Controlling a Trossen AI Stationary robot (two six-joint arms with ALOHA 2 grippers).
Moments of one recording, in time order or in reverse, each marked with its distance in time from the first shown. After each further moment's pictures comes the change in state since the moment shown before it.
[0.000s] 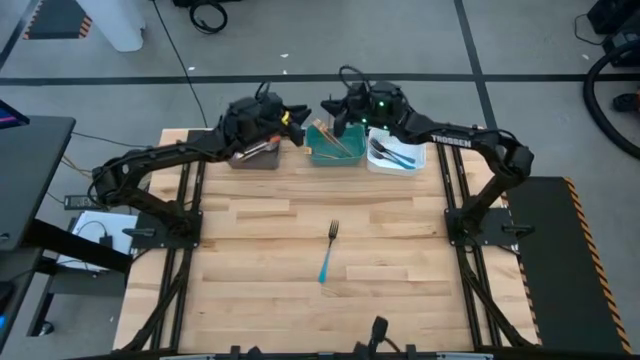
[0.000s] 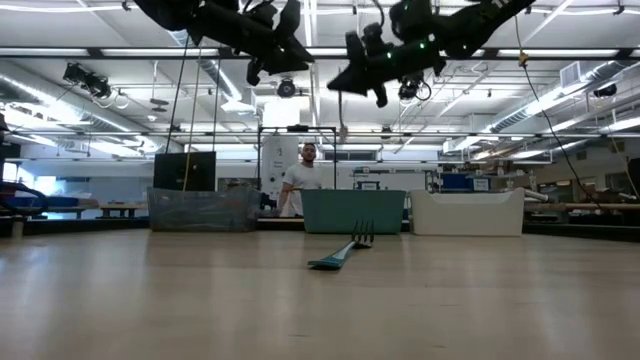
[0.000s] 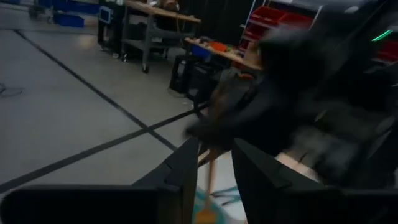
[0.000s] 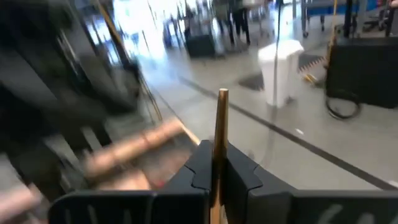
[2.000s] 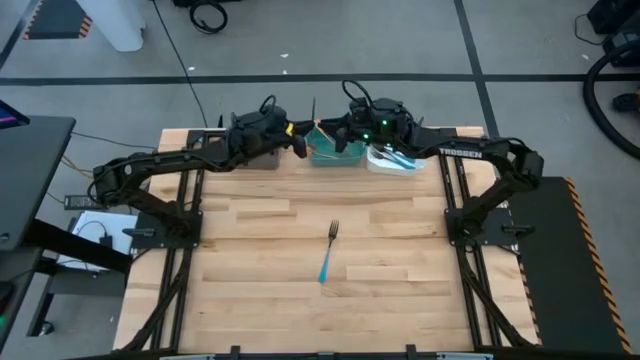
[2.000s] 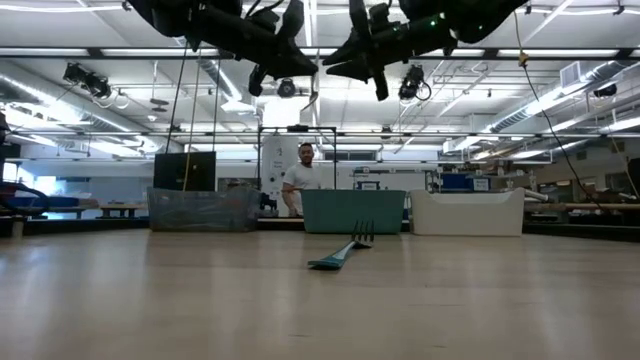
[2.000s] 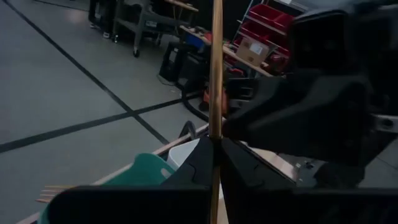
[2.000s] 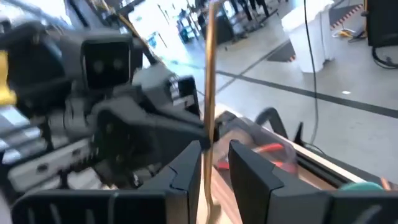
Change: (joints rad) left arm -0.089 0.003 -0.077 0.058 -0.048 -0.133; right arm 0.151 -0.101 -0.082 -0.021 0.054 0.292
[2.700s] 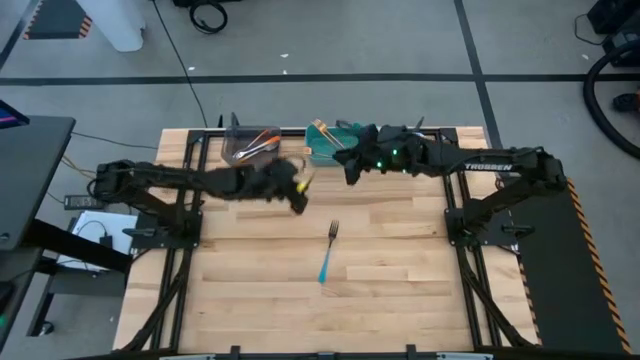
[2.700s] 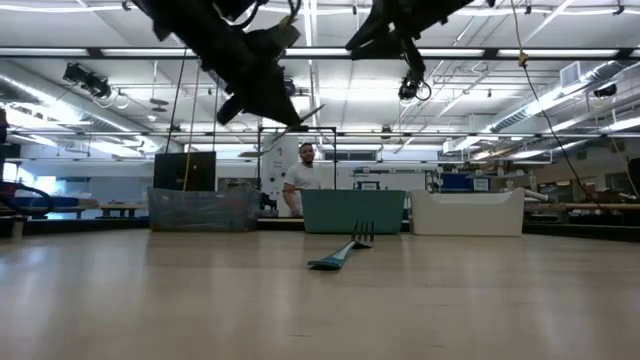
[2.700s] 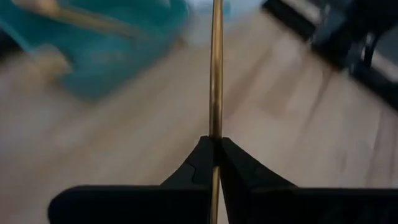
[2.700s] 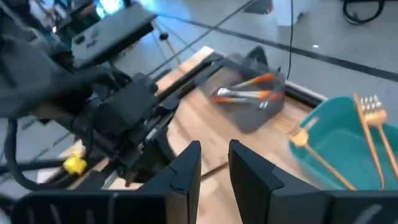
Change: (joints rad) left arm -0.303 0.000 -0.066 -0.487 -0.095 -0.164; right arm 0.257 -0.181 0.000 -0.442 0.276 0.030
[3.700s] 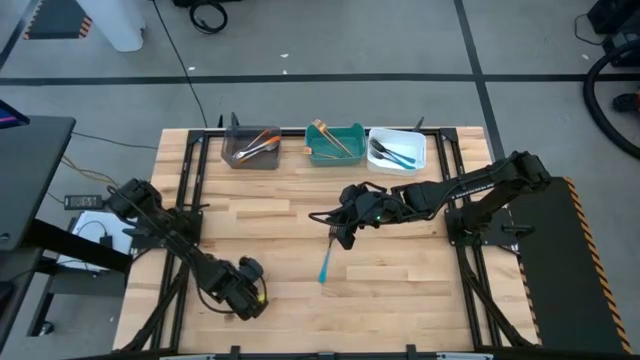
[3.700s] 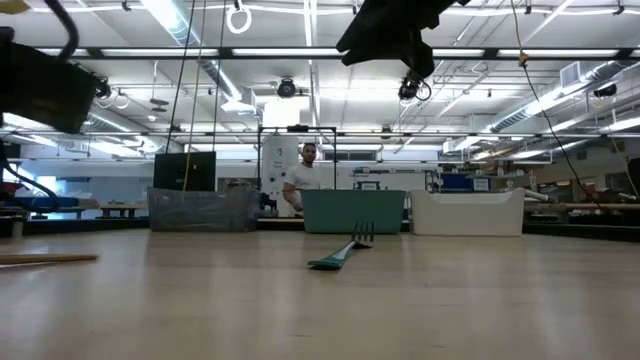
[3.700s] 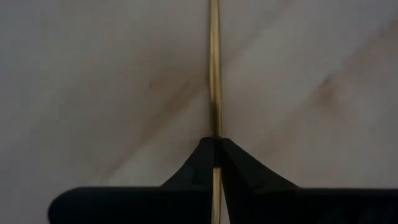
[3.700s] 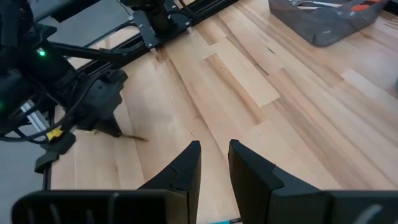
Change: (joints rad) left arm -0.821 0.263 -0.059 -0.406 0.078 -0.966; right arm 0.373 0.155 0.000 -0.093 0.126 0.089
